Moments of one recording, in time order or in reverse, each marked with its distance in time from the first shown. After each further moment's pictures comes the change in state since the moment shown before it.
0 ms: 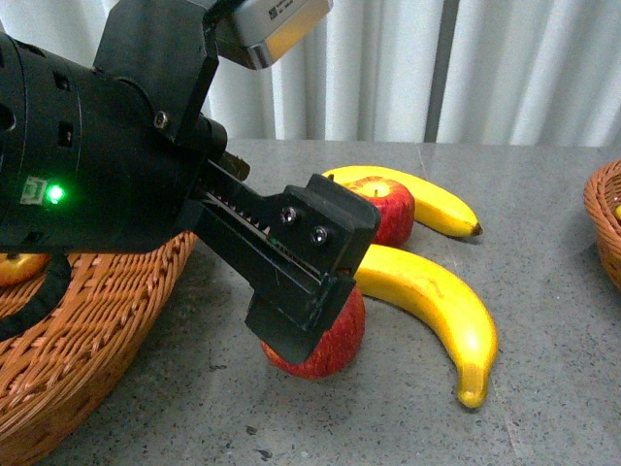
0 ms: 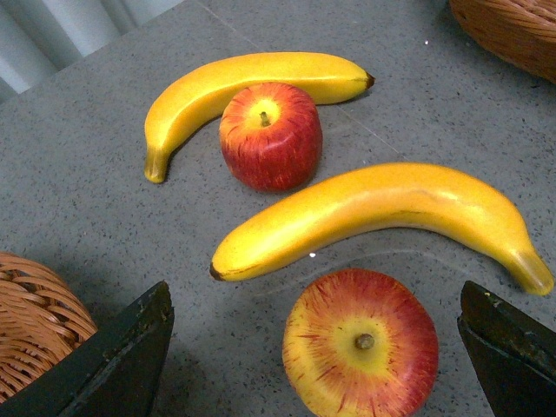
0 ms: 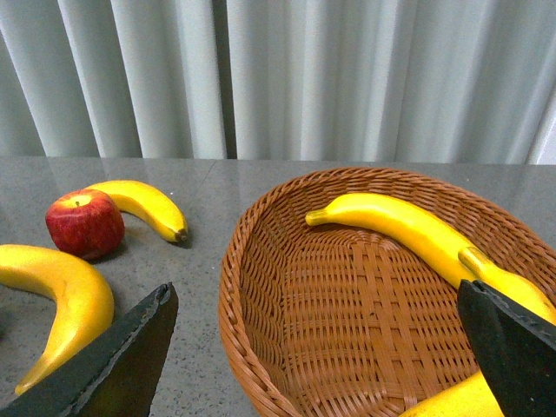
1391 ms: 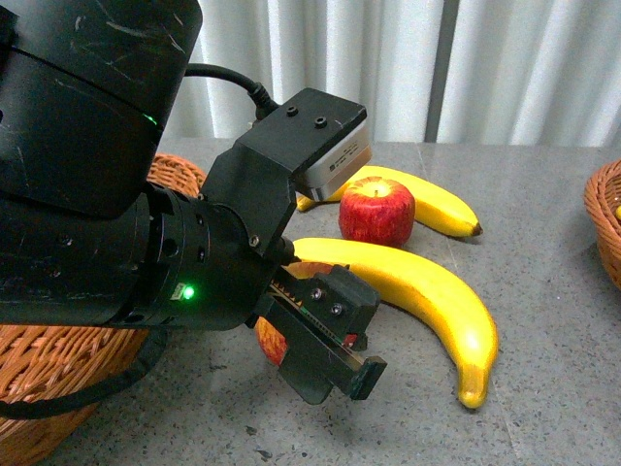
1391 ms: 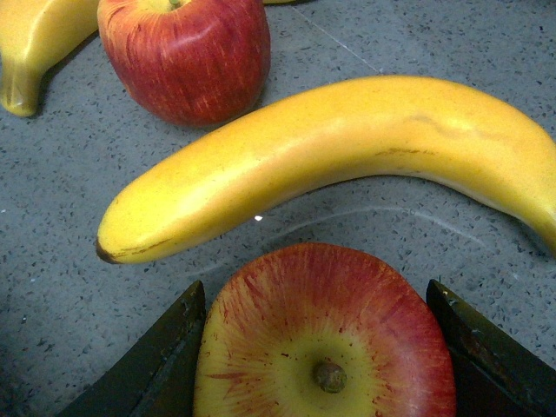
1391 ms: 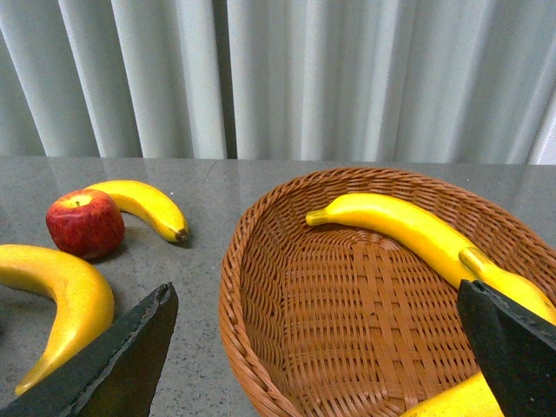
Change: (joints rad) left arm -0.006 0.237 0.047 0.040 0.078 -0.014; right arm 0.000 0.000 0.000 0.000 0.000 0.000
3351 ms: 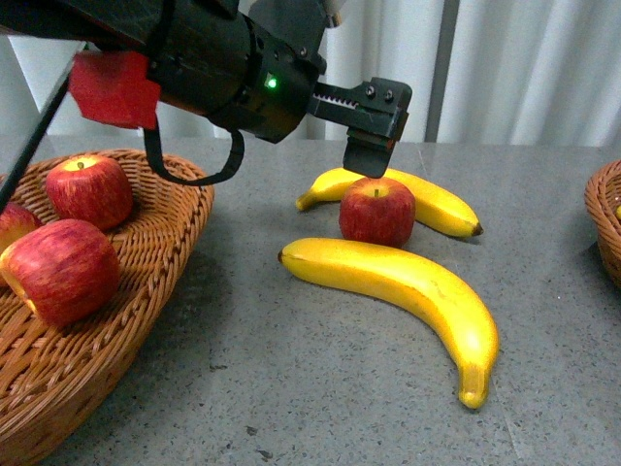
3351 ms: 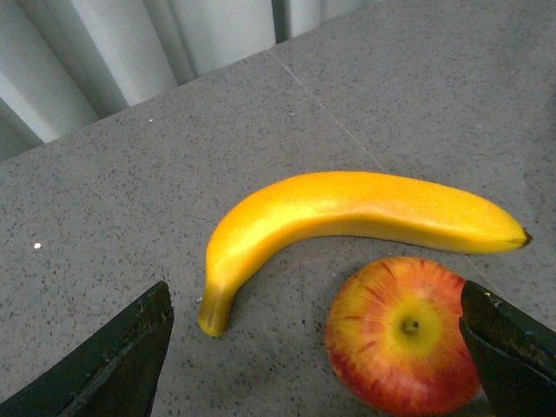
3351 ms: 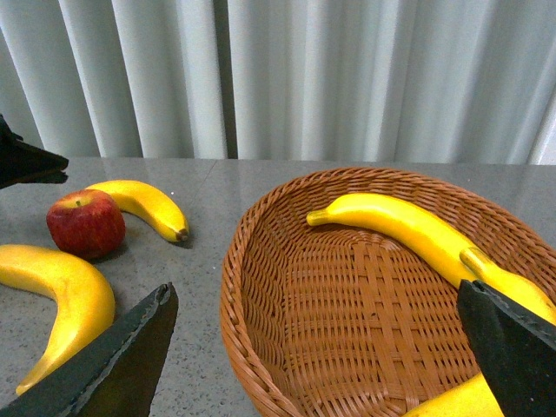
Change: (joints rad) left arm 0.072 0.262 0.459 -0.002 -0.084 -0.084; right arm 0.000 0.000 0.000 0.000 0.000 0.000
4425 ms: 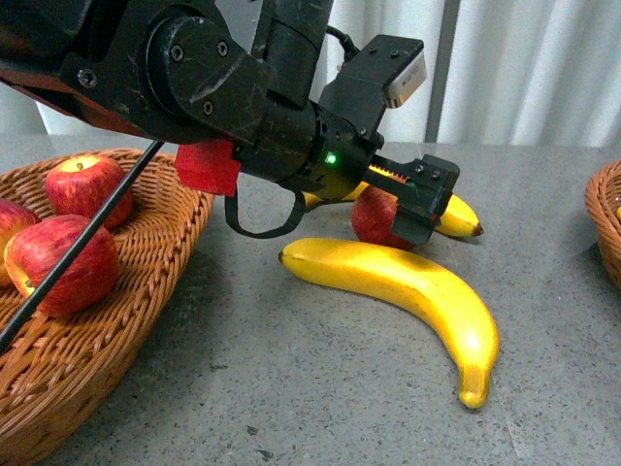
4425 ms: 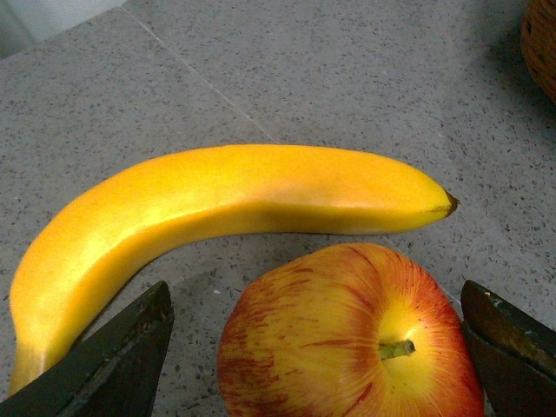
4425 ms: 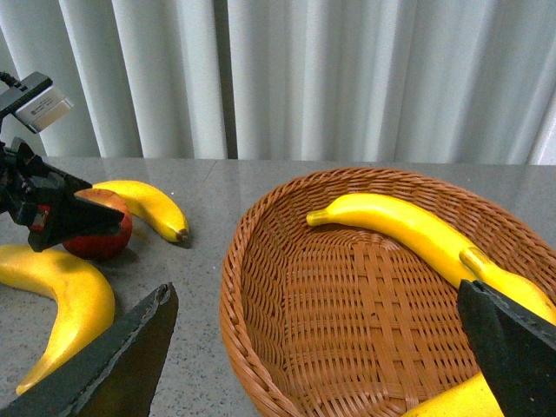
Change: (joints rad) left arm -0.035 0.178 0.087 0.013 0.163 0.053; right arm 0.000 0.000 0.000 0.000 0.000 0.000
